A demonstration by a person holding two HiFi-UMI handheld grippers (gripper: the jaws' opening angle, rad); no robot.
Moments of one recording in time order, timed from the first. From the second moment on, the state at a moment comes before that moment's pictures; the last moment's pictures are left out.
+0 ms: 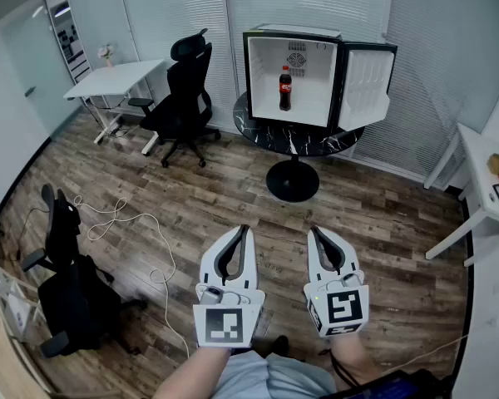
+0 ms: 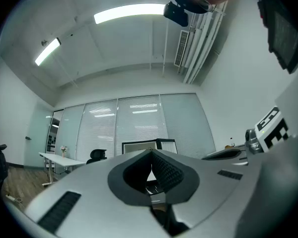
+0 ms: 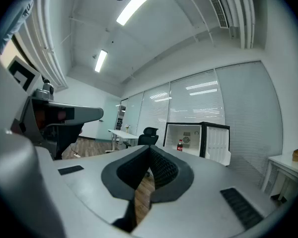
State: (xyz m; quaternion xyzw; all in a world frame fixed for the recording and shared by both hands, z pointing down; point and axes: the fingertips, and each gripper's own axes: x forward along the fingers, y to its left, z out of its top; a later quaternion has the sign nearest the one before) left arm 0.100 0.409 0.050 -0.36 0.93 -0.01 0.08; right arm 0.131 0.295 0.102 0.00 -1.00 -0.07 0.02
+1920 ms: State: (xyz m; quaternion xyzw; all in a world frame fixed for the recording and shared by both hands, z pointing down) left arm -0.216 0.335 0.062 -0.39 0.92 0.01 0.08; right arm -0.167 0.204 0.114 0.05 -1.00 -0.05 0.04
